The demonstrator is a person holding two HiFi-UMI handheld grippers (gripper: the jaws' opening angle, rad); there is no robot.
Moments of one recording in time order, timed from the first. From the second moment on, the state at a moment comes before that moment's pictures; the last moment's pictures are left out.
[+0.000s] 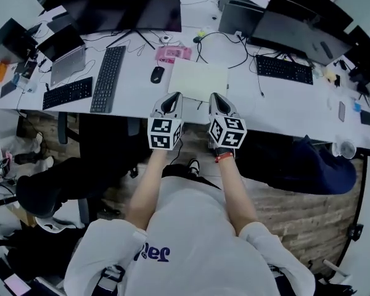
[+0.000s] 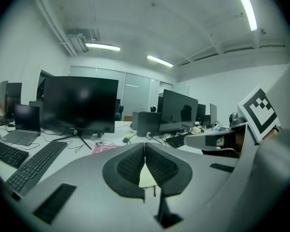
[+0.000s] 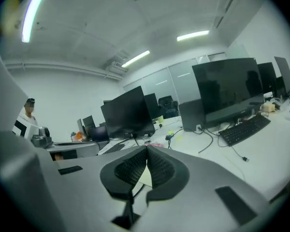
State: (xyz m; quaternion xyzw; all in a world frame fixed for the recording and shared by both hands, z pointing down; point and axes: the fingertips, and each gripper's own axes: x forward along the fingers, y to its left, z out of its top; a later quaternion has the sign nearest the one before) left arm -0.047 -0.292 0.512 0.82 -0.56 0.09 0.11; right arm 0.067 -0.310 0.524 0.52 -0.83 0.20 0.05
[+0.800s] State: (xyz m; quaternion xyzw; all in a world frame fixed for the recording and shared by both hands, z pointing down) left arm -0.117 -0.382 0.613 0.79 -0.56 0.10 0.22; right arm 0.033 -0.374 0.602 0.48 -0.83 0.25 0.13
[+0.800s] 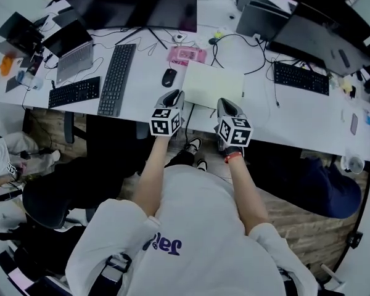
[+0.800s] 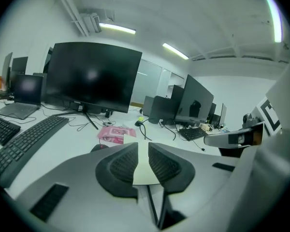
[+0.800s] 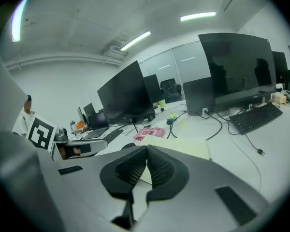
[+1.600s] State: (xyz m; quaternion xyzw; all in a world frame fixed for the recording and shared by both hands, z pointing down) left arm -0.127 -0.416 0.706 0.77 -0.53 0.12 0.33; right arm 0.015 -0.414 0.631 0.47 -0.83 0.26 0.18
